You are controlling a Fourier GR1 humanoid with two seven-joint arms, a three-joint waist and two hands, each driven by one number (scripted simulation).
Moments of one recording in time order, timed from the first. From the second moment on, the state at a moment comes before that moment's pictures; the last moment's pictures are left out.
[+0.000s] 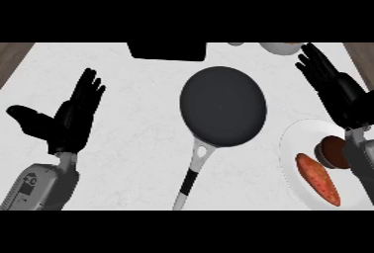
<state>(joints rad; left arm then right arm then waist) -0.26 0.33 -0.18 -1.51 0.40 0.30 0.09 -0.41 -0.54 0.16 -1.40 -0.42 0.01 0.05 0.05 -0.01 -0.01</state>
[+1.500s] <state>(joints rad) -0.11 0.57 -0.12 -1.29 0.19 0.26 0.19 0.05 -0.87 -0.16 -1.60 -0.20 -0.09 0.00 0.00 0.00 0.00</state>
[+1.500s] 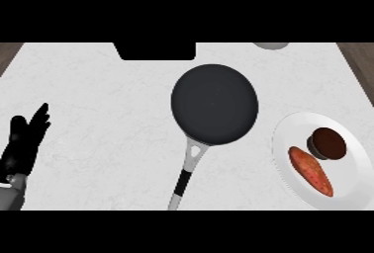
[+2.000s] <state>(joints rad) -0.15 0.55 -0.12 -1.28 0.17 0.26 0.22 -0.07 -1.09 0.05 -1.70 -0.06 0.10 0.45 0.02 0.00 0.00</state>
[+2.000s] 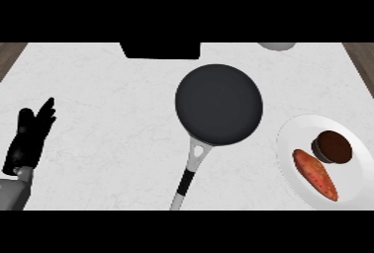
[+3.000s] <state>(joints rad) -0.11 0.49 -0.03 -1.29 0.09 0.20 0.21 -0.20 -0.82 0.22 -1.63 0.28 0.31 0.68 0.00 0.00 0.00</state>
